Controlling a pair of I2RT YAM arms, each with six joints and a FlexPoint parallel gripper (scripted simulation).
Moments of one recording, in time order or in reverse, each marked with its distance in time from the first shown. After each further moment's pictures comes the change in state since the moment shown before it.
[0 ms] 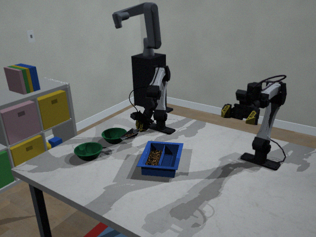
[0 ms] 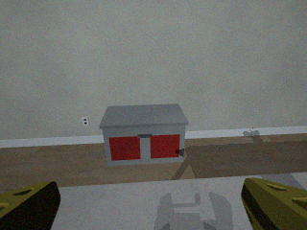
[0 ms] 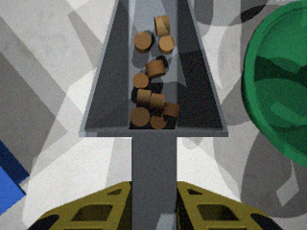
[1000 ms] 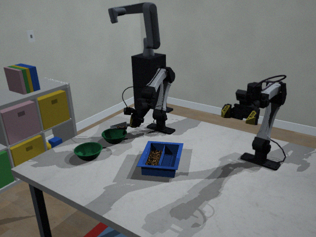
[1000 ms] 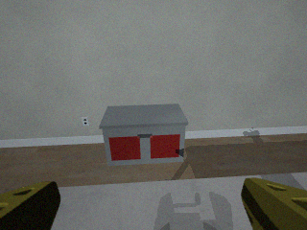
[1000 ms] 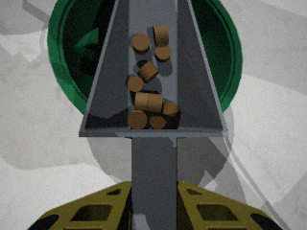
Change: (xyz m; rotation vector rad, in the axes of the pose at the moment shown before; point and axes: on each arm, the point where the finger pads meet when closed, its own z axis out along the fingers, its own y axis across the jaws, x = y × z) left arm 0.000 0.000 0.000 0.000 0.000 0.000; right arm 0.021 -0.102 0.012 0.329 0.001 0.382
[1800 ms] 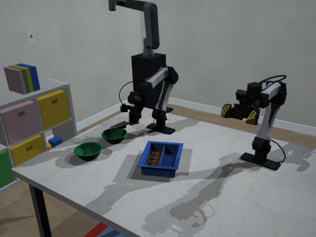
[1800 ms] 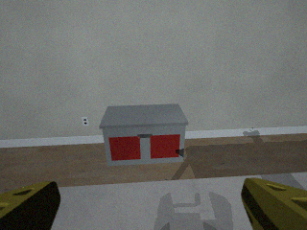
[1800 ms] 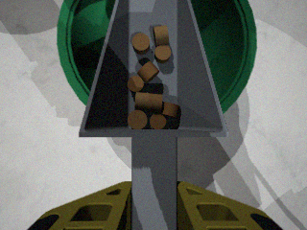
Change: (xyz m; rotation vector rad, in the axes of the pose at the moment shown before) left arm 0.000 0.000 0.000 0.000 0.000 0.000; right arm -0.011 -0.006 -0.007 -0.128 0.145 0.080
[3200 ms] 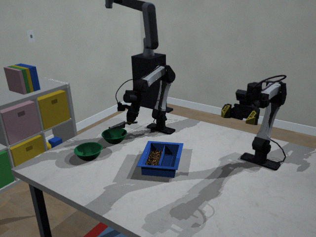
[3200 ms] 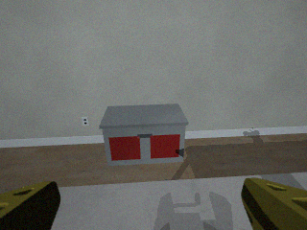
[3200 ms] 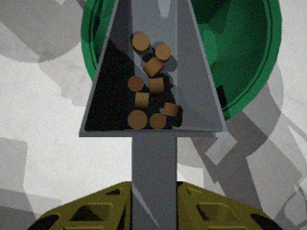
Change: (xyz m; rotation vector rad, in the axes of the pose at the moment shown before) left arm 0.000 0.000 0.000 0.000 0.000 0.000; right arm -0.016 0.024 -0.008 -0.032 0.102 0.245
